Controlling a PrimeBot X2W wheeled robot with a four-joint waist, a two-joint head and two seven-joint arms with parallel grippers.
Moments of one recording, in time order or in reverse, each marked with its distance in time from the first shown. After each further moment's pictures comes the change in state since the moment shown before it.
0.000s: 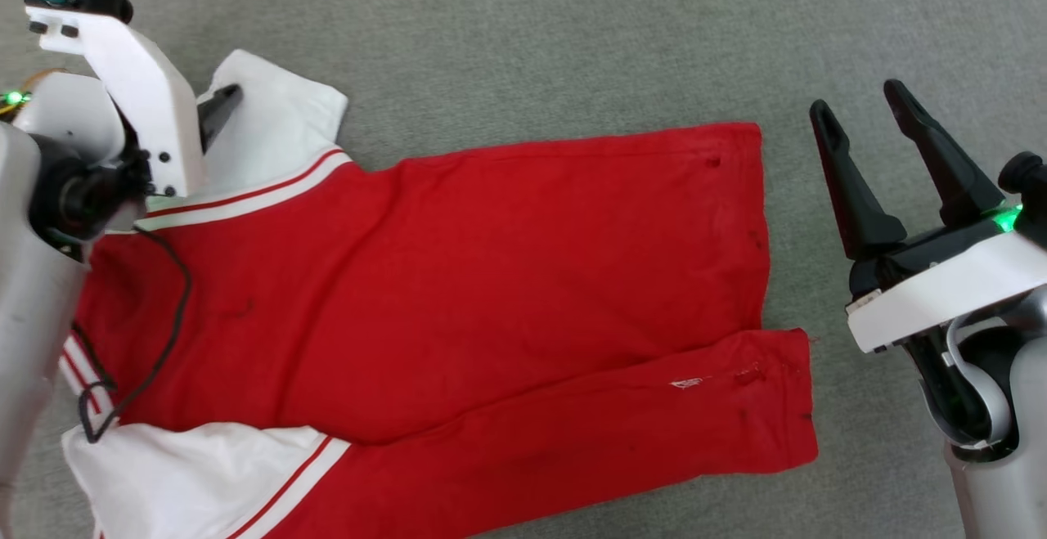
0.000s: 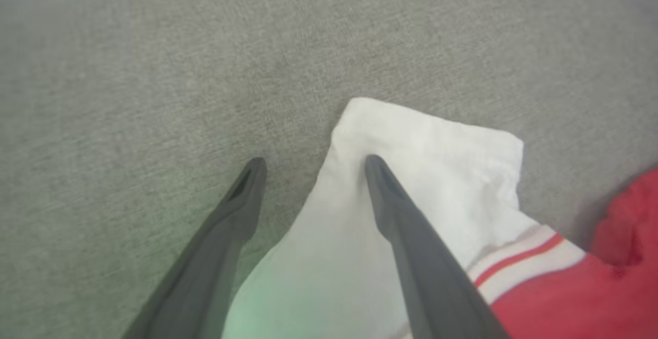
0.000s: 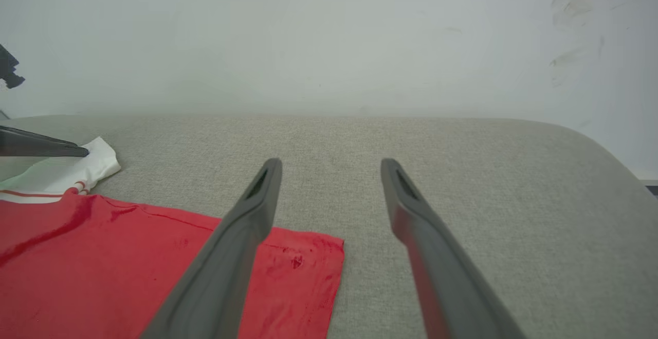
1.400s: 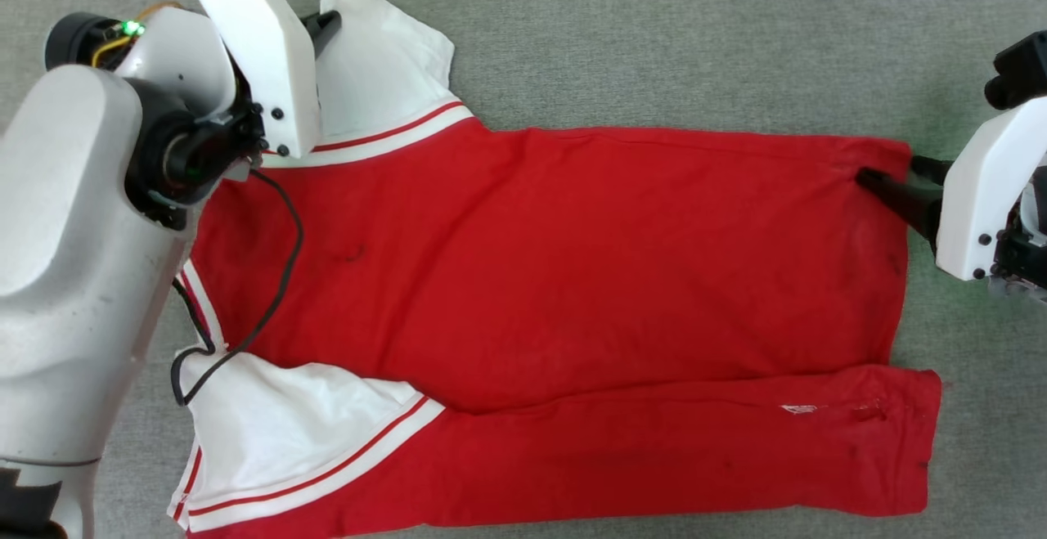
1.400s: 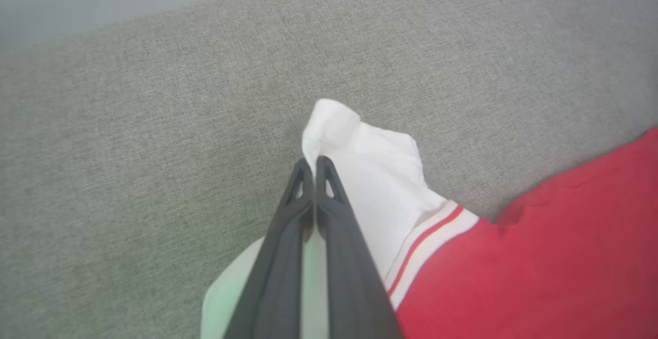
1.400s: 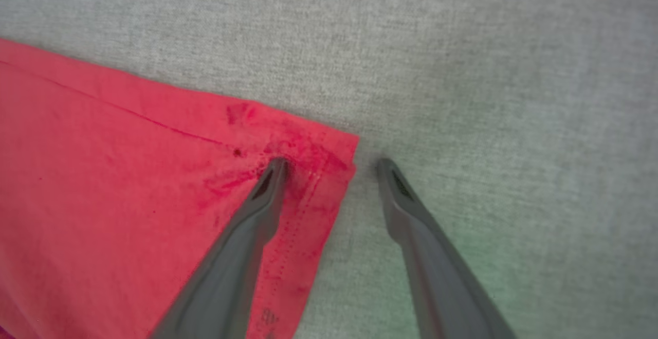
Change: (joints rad) left arm -0.073 -0.113 -0.046 -0.155 -0.030 0.043 0.037; right arm -0.254 -0.185 0.011 0.300 0.232 0.000 0.808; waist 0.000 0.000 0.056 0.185
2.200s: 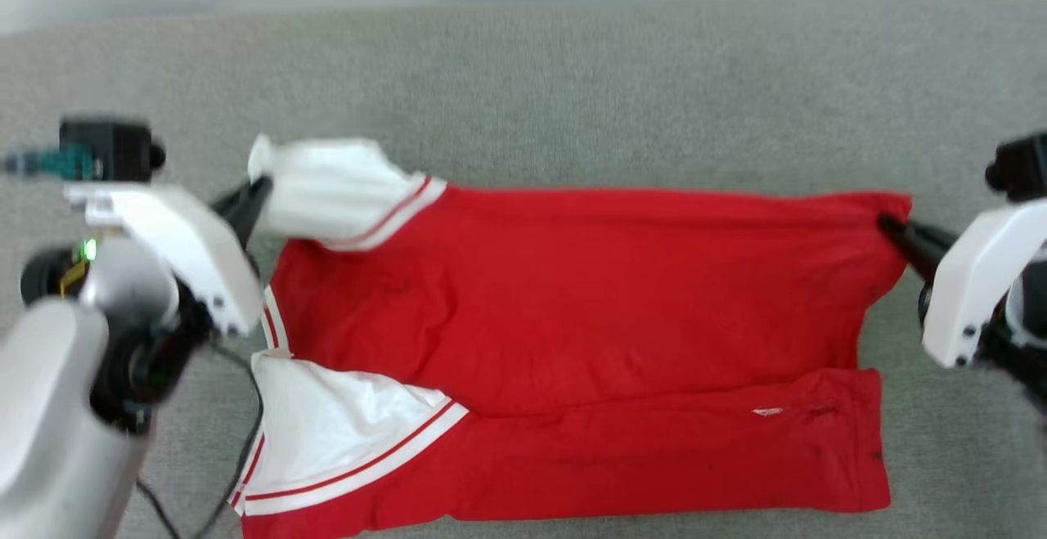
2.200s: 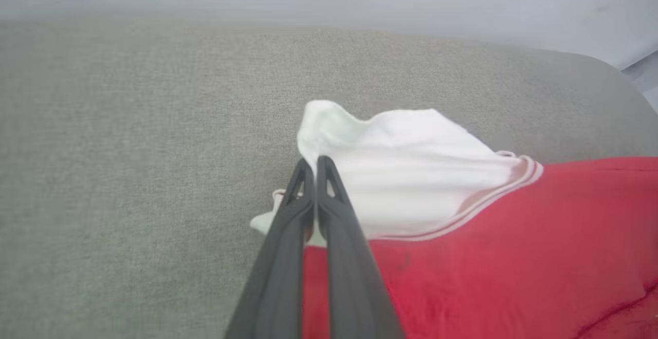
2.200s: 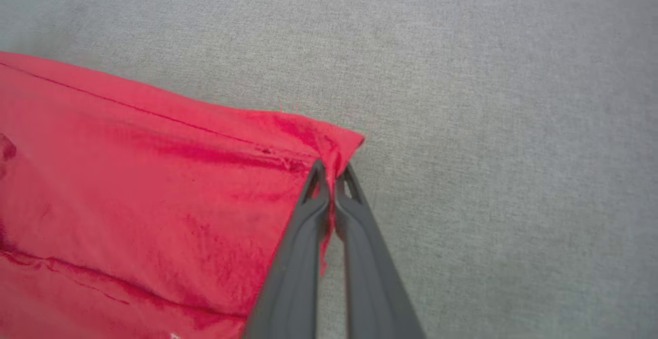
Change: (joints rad) left arm 0.466 0.095 0.158 -0.195 -0.072 0.112 -0.263; right arm 0.204 0.012 -0.055 -0.134 -0.076 0.000 -0.192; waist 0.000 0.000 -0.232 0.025
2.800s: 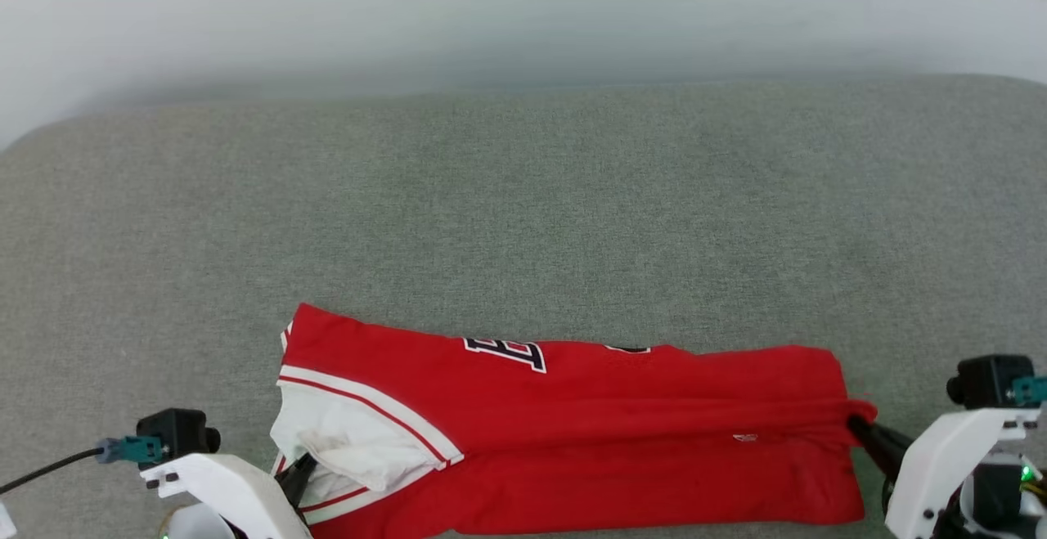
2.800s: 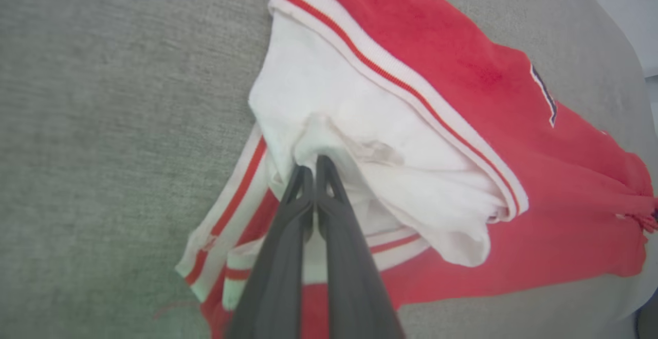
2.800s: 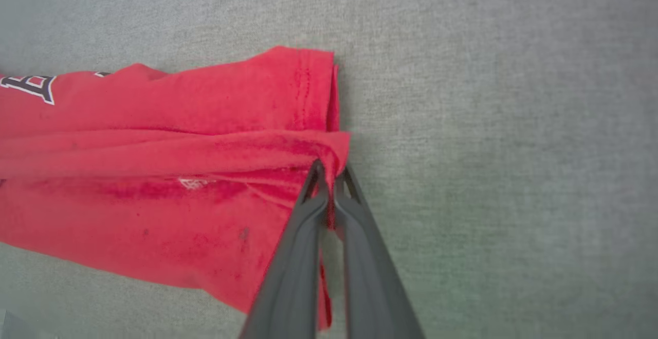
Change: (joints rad) left arm 0.526 -0.100 0.035 -0.048 -0.134 0.117 -0.096; right arm 0.358 0.097 -0.054 0.106 0.047 0.000 -0.184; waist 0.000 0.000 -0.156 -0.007
